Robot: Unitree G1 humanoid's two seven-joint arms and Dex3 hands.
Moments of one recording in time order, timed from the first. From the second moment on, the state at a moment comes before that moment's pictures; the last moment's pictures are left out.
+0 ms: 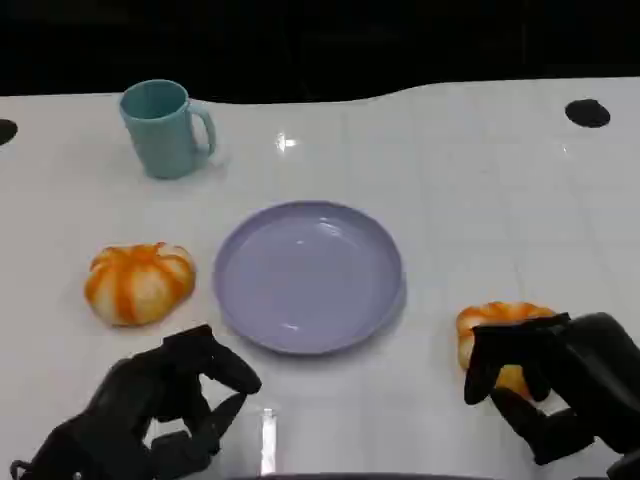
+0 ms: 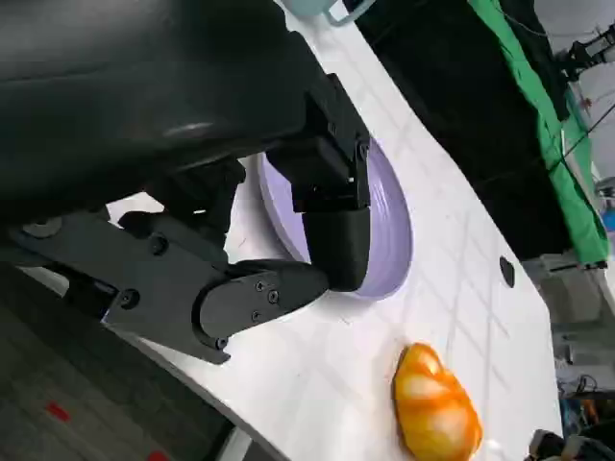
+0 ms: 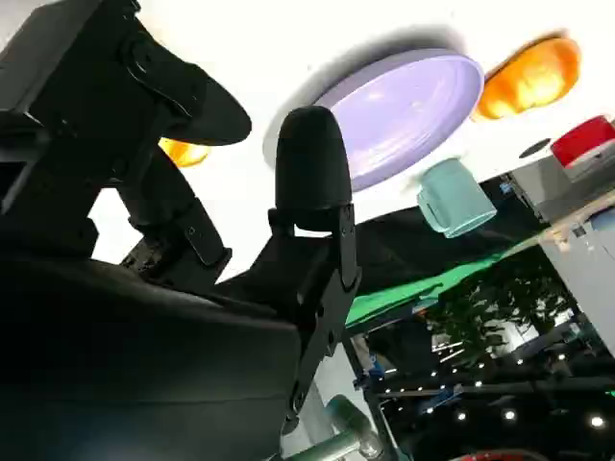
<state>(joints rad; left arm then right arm) 0.24 0.18 -0.06 -0.23 0.05 -0.02 -0.22 0.05 -0.33 0.15 0.00 -0.58 -0.48 -0.12</state>
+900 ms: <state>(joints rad) 0.24 0.18 -0.06 -0.23 0.05 -0.01 -0.22 0.05 -0.33 0.15 0.00 -0.59 -0.48 -0.12</state>
